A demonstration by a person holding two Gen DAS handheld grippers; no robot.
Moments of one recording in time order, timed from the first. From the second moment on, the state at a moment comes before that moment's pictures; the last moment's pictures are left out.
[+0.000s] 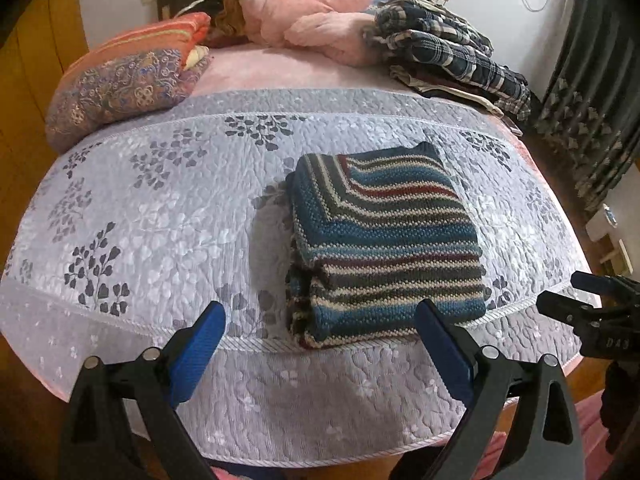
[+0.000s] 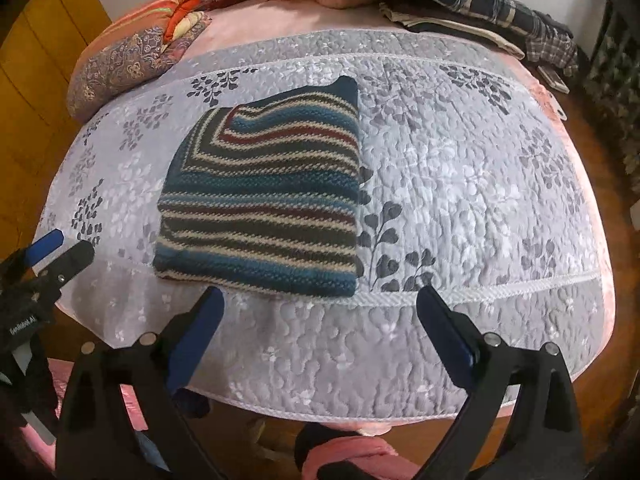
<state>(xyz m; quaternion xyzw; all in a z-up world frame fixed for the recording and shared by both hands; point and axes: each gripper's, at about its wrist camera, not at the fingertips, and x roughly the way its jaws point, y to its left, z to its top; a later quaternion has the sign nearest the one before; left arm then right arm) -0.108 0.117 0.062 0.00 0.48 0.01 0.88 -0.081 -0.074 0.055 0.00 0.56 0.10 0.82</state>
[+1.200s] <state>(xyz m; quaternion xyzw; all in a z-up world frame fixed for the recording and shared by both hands) -0.110 0.114 0.049 0.02 0.50 0.03 0.87 -0.084 -0.061 0.051 -0.01 0.56 0.10 0.82</state>
